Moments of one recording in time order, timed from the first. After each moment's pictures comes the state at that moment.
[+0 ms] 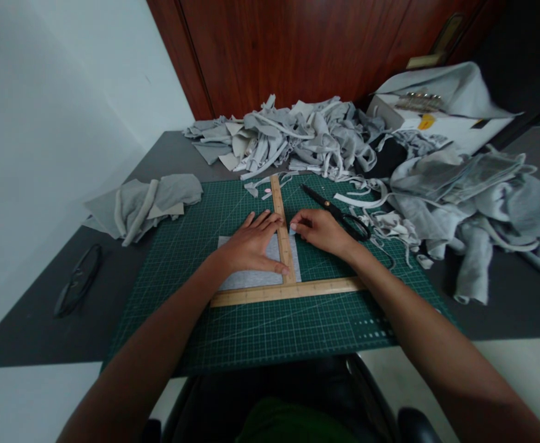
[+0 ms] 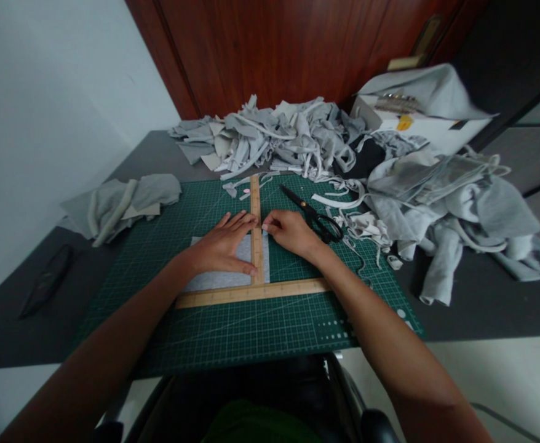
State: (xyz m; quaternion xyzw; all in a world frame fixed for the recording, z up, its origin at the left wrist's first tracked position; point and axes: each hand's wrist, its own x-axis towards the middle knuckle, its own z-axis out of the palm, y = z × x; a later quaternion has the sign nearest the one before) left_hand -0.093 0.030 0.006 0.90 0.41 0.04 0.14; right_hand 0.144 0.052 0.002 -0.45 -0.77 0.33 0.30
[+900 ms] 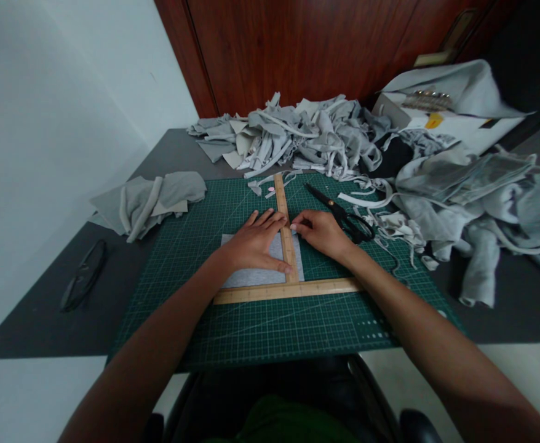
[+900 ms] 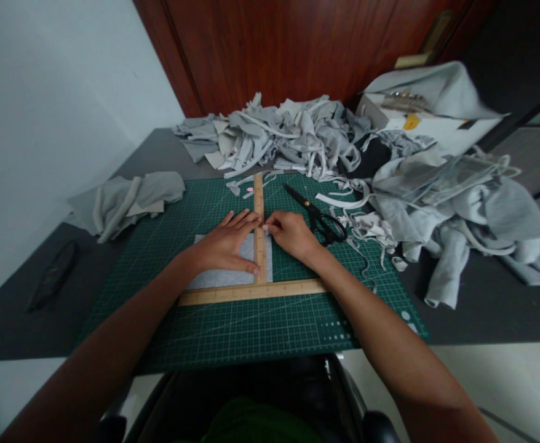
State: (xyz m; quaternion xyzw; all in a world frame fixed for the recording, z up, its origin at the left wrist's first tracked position) left_hand -0.090 0.027 0.011 0.89 0.42 0.04 0.15; right_hand 0.136 0.047 0.000 -0.48 -0.77 0.29 0.31
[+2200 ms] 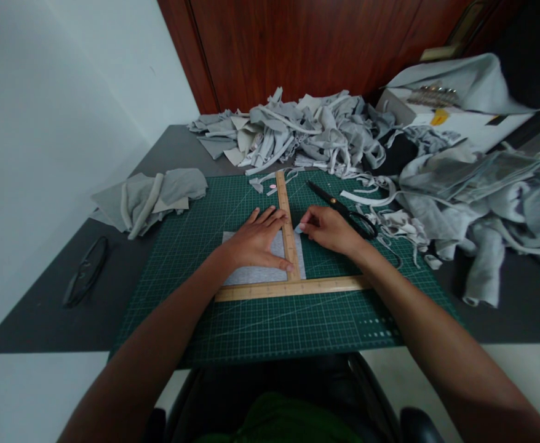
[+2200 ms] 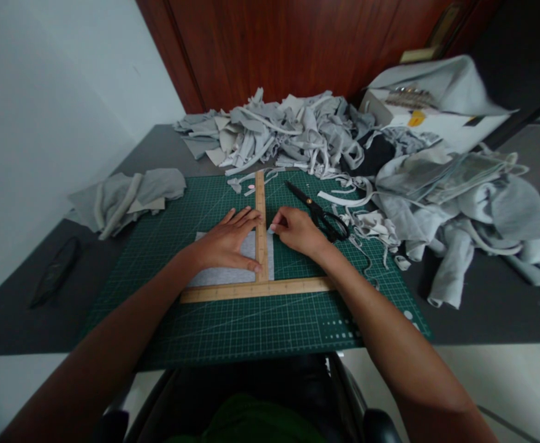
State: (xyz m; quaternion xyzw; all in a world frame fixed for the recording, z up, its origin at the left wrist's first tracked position) left_hand -0.091 0.027 0.010 0.90 0.42 0.03 0.15; right_hand 0.143 0.045 0.007 -0.51 -0.74 0.34 0.28
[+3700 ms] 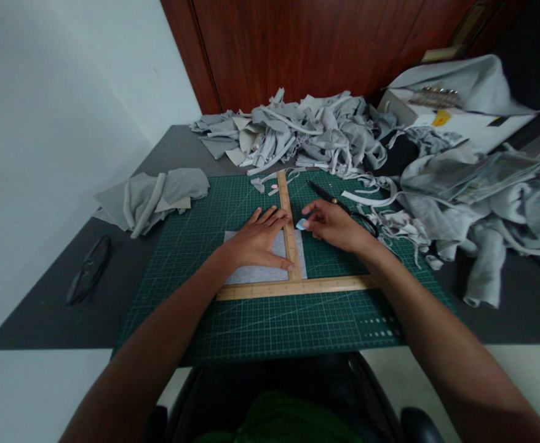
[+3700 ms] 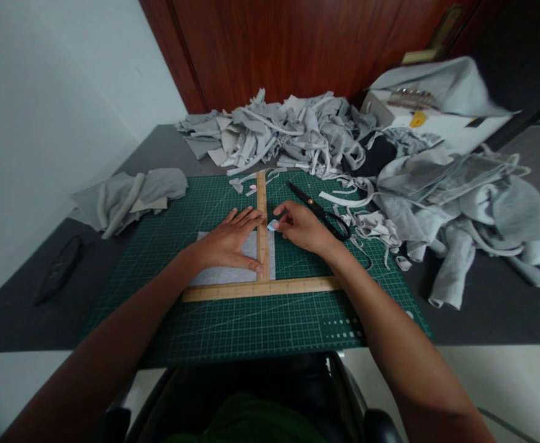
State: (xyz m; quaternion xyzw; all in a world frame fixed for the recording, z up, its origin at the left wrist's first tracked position) left_hand -0.091 0.026 0.012 0.90 0.41 0.03 0.15; right_hand 0.152 0.048 0.009 -0.44 -0.69 0.47 0.34
